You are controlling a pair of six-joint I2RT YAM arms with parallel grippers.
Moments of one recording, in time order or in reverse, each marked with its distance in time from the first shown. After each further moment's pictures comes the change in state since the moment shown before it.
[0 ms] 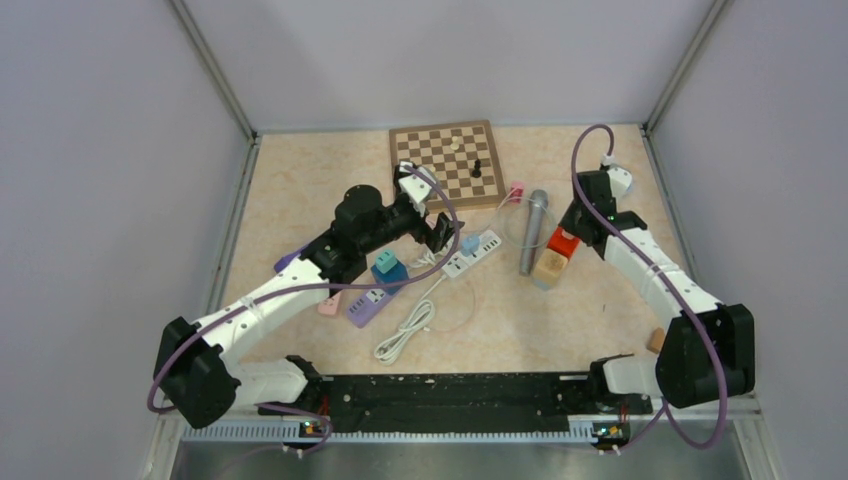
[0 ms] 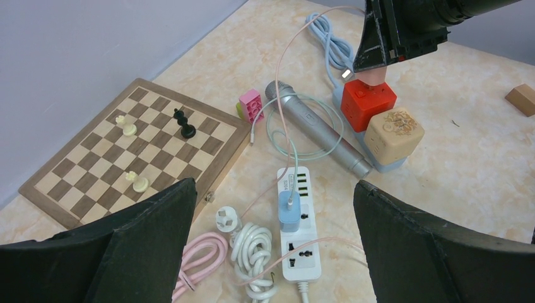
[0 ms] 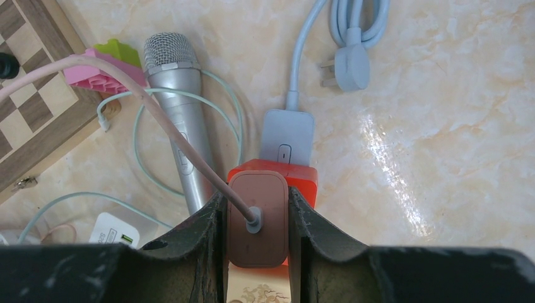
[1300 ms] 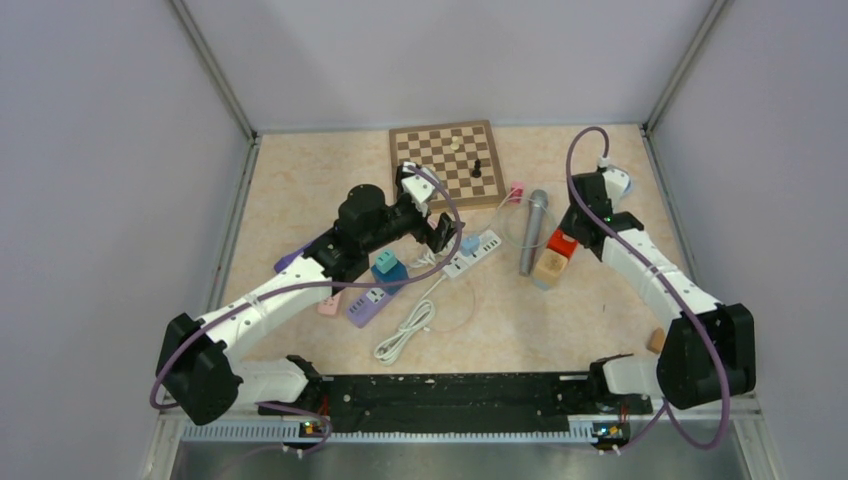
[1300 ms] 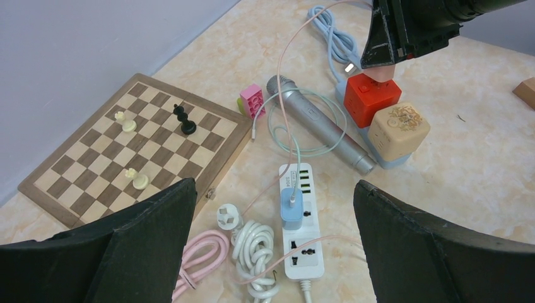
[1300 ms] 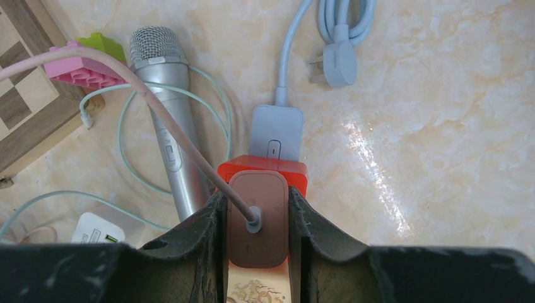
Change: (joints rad) left arm 0.000 0.019 0.002 0.000 -0.004 0.007; right arm 0.027 -0.002 -0.002 -0.023 0.038 -0.010
